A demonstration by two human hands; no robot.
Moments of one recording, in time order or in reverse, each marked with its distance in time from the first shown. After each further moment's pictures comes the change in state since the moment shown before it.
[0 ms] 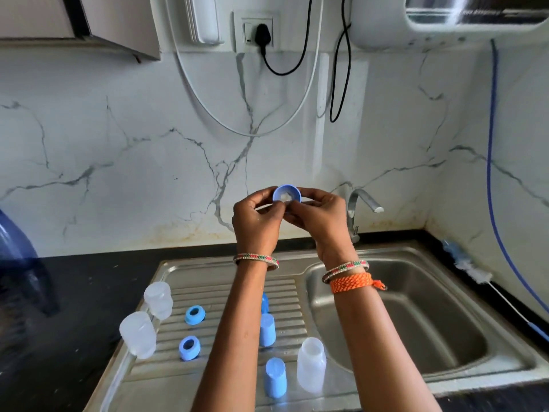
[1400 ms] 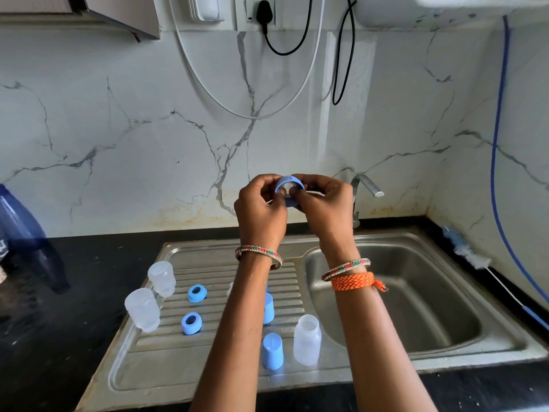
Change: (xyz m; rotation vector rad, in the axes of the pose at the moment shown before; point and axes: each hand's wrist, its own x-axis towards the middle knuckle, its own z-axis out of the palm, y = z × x) left_hand -0.028 0.014 -0.002 0.197 0.044 0.109; right_hand -0.020 0.005 -0.010 -0.283 0.087 -0.237
